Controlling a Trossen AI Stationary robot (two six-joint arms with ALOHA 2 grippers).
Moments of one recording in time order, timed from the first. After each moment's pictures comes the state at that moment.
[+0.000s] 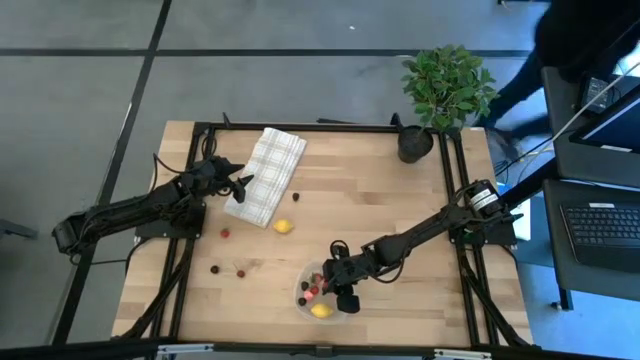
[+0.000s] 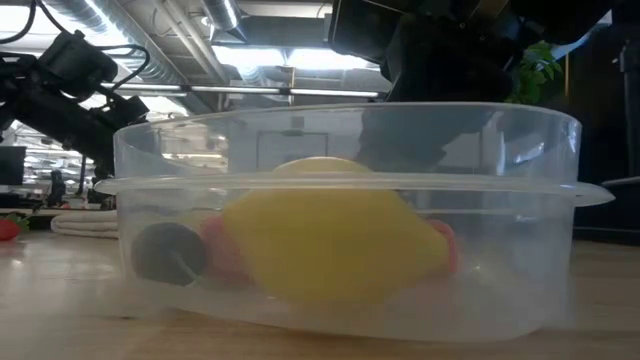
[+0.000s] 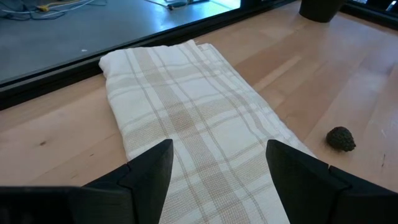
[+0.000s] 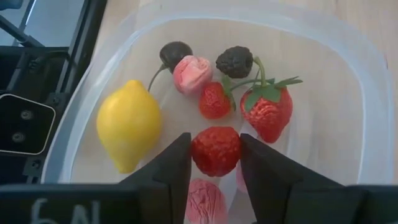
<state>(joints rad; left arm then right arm) 0.60 0.47 0.01 0.02 -0.10 -0.20 0.43 1.95 1.17 -0.03 -0.01 0.41</state>
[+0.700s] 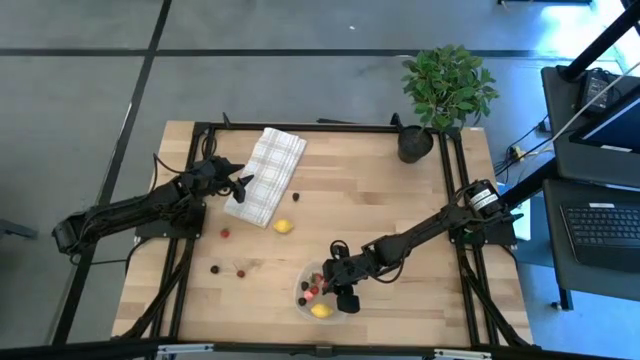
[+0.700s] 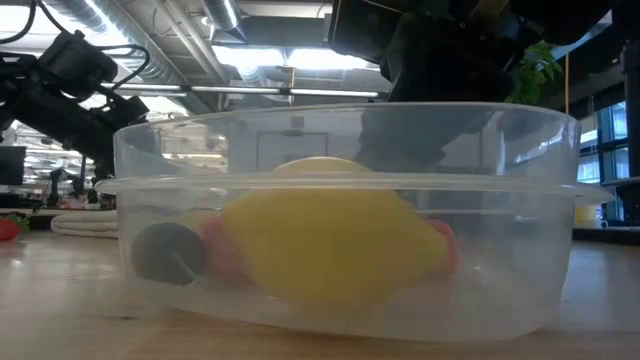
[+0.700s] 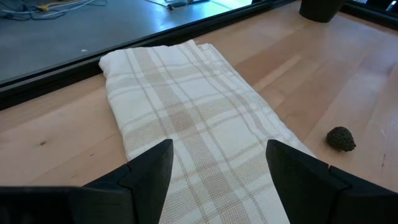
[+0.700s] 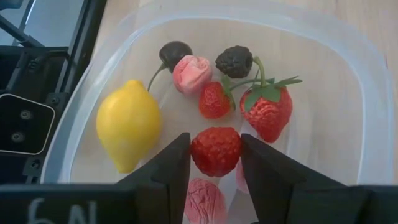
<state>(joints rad) 0.60 0.47 0.01 0.02 -0.10 -0.20 0.43 1.95 1.17 -0.03 -0.01 0.41</state>
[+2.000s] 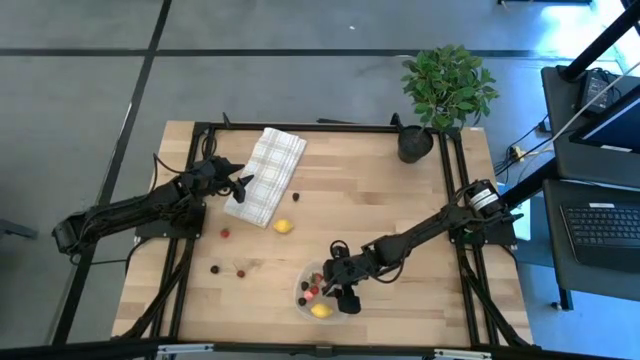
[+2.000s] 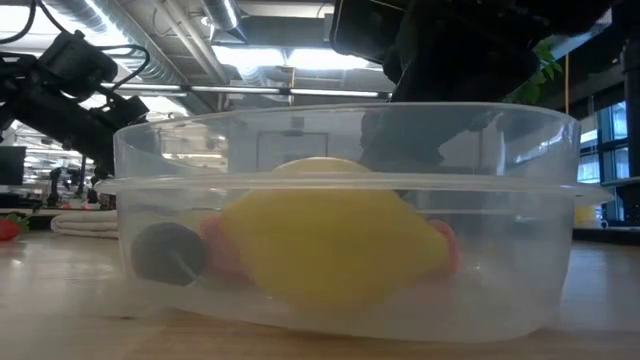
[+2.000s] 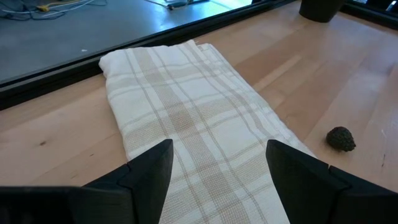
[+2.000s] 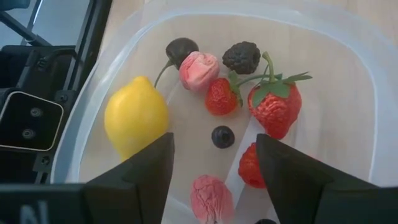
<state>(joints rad) 0.60 0.47 0.01 0.02 -0.10 -0.20 0.42 1.94 1.17 -0.04 -0.03 0.43</state>
